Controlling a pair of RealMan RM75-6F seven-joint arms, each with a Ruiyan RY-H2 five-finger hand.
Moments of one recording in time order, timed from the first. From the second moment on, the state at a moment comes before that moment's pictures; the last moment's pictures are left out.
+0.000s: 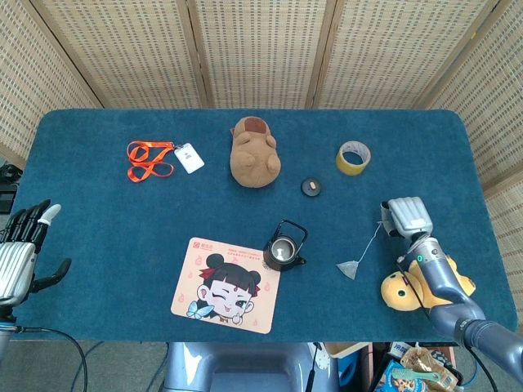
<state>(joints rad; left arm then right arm) -0.16 -0.96 -0.08 -1.94 1.43 1.43 0.13 0.63 -1.47 0.16 -1.01 -1.21 0.79 -0.08</state>
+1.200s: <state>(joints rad) -0.16 -0.96 -0.06 -1.95 1.45 1.41 0.12 0.54 -1.13 0.17 -1.59 -1.38 1.08 -0.03</state>
